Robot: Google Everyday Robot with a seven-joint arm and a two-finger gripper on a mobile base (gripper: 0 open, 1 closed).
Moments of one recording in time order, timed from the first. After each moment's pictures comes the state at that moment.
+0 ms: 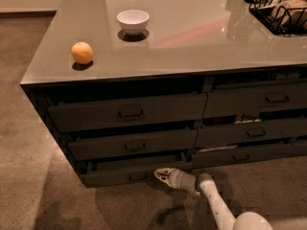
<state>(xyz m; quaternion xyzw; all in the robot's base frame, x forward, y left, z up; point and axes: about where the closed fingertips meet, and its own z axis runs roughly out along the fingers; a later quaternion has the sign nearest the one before) 0.656 -0.051 0.188 -0.52 0.60 0.21 0.57</state>
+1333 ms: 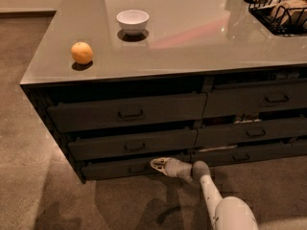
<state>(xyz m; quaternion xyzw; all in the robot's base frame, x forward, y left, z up) 0.707 -0.032 0.214 -0.53 0.58 0.22 0.58</state>
